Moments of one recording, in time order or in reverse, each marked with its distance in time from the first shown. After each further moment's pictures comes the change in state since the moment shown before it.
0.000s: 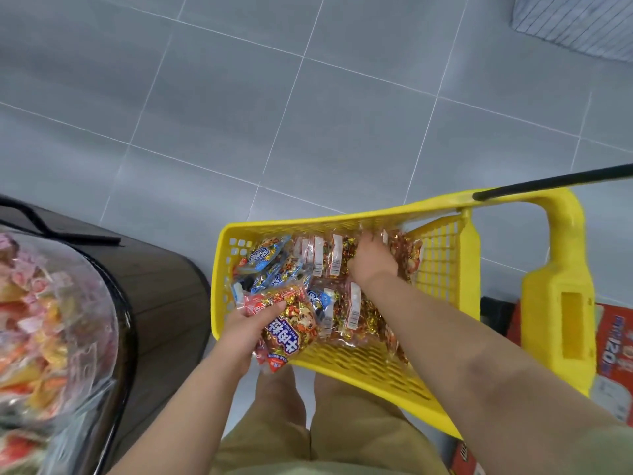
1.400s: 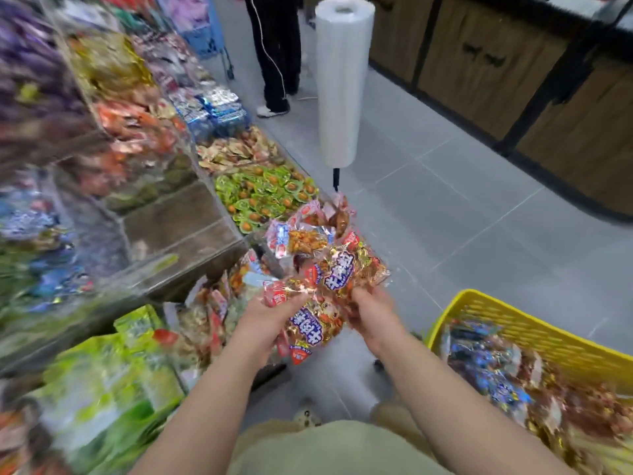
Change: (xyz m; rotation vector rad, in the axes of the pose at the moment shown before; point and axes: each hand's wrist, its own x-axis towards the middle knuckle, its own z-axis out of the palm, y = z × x) left_hand -0.157 -0.099 -0.388 -0.617 0.258 0.465; right_hand -0.349 -0.372 0.094 1.134 -0.465 -0.315
